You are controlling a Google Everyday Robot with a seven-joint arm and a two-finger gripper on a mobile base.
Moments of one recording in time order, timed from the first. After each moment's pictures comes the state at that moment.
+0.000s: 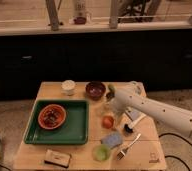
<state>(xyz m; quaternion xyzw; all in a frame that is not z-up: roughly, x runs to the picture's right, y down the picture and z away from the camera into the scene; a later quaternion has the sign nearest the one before) 0.113 0.159 0.855 -0.25 -0.17 -0.19 0.94</state>
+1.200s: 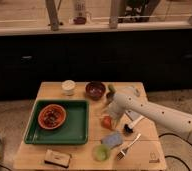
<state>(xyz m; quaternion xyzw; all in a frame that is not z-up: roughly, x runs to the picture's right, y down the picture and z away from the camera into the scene) 0.091 0.192 0.845 -0.27 -0.23 -0.25 0.90</state>
